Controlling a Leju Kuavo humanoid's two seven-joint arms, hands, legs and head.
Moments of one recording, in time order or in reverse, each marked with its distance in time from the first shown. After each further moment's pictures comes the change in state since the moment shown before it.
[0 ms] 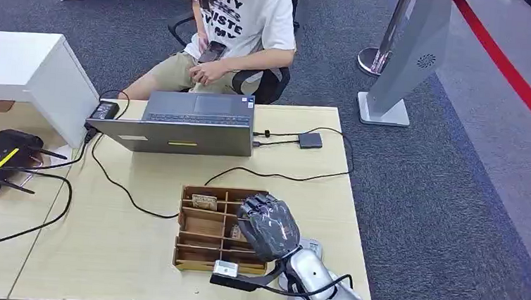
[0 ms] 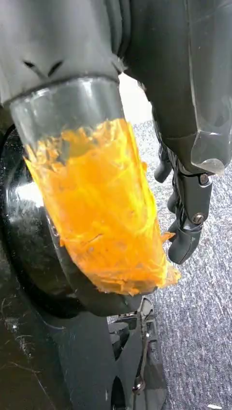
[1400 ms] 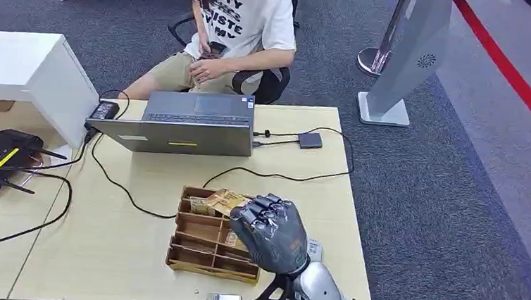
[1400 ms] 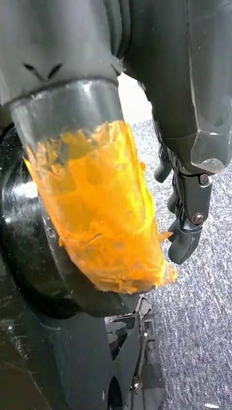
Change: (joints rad) left arm 0.002 0.001 0.000 0.000 0.000 0.010 -0.009; right arm 0.240 0.156 -0.309 -0.350 0.127 -0.139 -0.401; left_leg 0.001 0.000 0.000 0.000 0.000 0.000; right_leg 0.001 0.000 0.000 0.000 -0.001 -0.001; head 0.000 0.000
